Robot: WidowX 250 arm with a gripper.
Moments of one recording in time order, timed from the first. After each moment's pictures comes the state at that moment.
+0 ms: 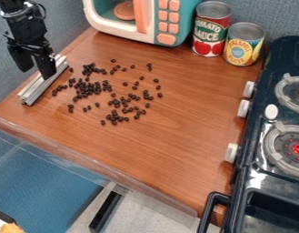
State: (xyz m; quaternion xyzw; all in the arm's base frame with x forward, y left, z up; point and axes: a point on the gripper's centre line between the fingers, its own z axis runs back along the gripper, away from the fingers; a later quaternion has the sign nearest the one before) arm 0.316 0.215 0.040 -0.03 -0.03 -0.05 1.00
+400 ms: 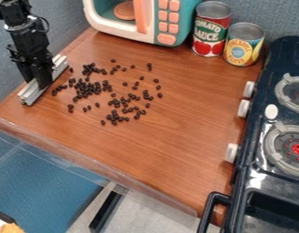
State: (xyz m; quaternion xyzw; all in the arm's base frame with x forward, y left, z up) arm 0.311 0.213 0.018 -0.03 -0.02 -0.03 1.00
